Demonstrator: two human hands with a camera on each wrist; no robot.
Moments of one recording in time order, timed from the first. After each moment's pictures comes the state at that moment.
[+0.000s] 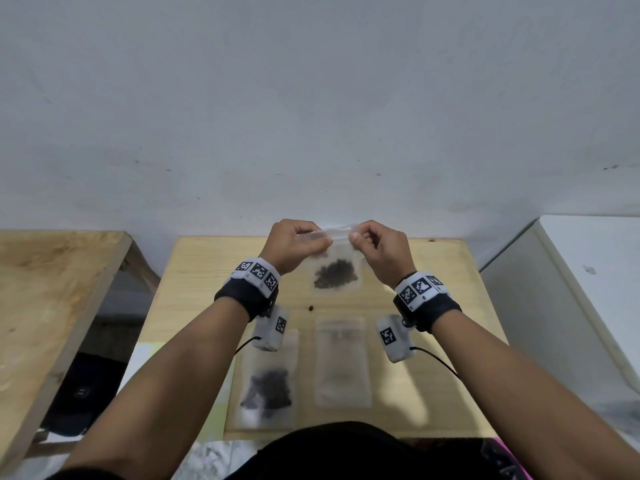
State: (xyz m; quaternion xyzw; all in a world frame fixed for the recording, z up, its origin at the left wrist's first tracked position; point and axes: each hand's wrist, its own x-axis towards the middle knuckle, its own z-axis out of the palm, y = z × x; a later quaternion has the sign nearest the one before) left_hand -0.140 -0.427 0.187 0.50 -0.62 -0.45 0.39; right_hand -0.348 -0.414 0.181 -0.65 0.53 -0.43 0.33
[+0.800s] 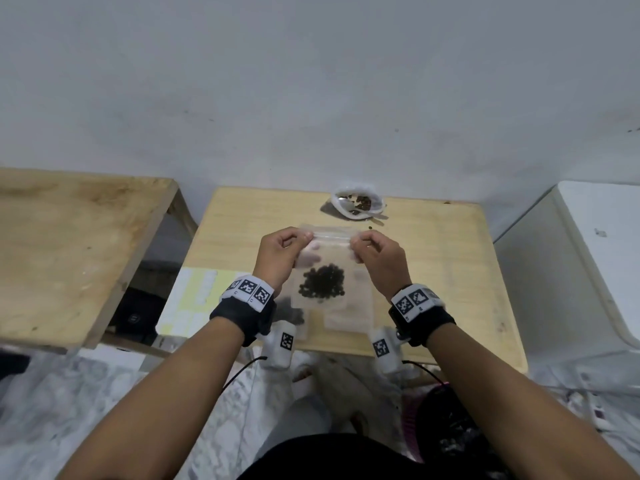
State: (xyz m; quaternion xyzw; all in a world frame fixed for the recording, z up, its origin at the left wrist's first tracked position) left_hand -0.128 -0.269 0.175 0.61 -0.41 -0.47 0.49; right_hand -0.330 -0.286 0.160 -0.56 0.56 -0.43 0.44
